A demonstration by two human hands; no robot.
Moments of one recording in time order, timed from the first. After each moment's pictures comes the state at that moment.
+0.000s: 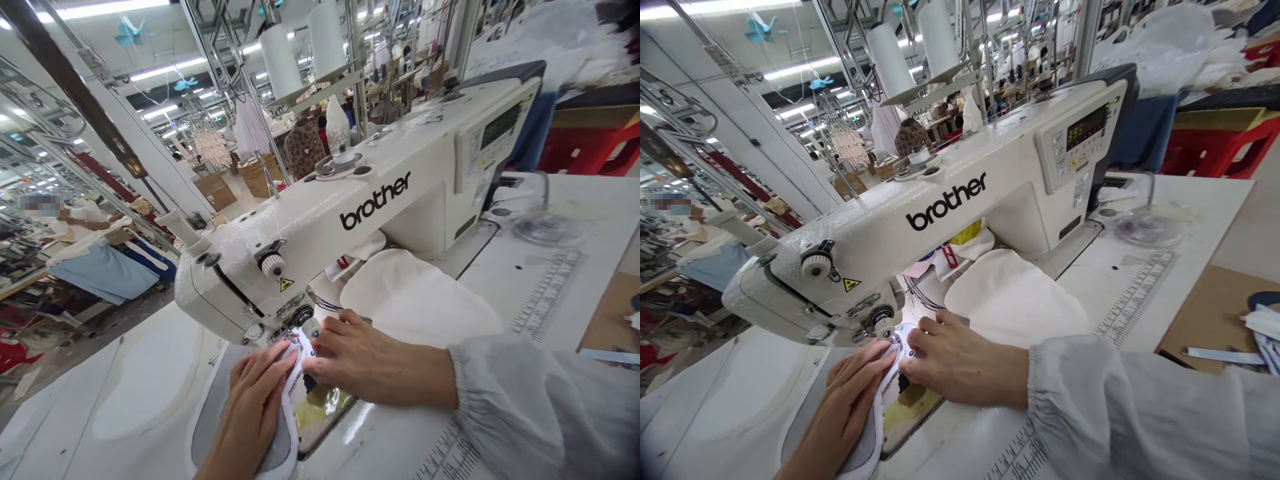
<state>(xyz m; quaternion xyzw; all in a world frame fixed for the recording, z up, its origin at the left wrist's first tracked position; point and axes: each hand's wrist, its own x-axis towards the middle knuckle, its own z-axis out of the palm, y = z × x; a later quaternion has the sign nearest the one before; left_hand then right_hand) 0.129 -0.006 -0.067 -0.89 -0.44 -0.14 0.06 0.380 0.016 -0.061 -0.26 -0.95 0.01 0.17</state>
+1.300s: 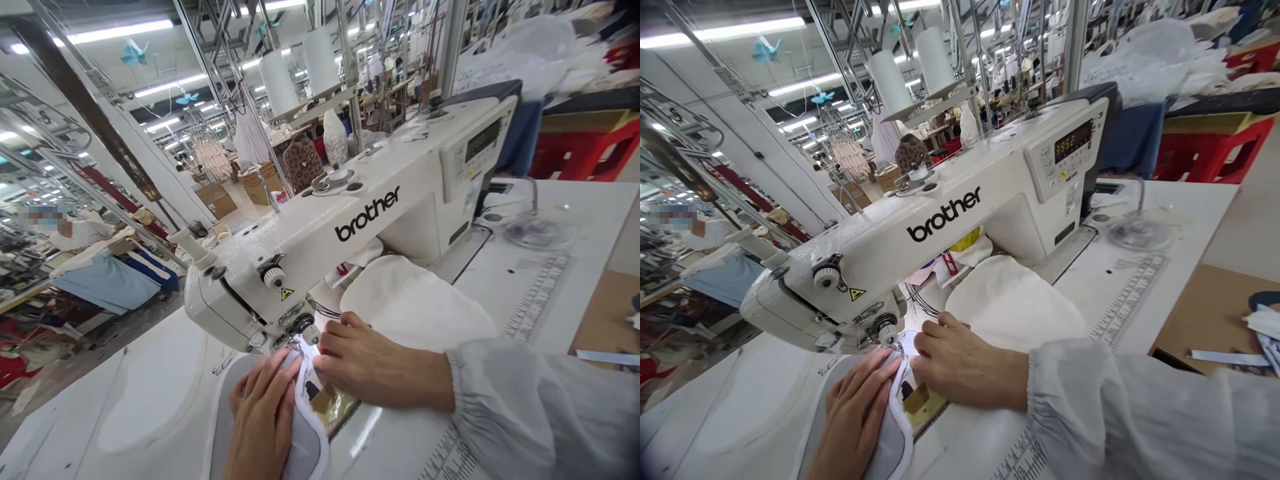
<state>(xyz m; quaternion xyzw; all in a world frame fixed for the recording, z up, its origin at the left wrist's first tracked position) 0.136 -0.018 -0.078 -0.86 -0.48 -0.12 0.14 0.380 0.017 -0.065 -0.28 -0.94 -0.01 0.20</state>
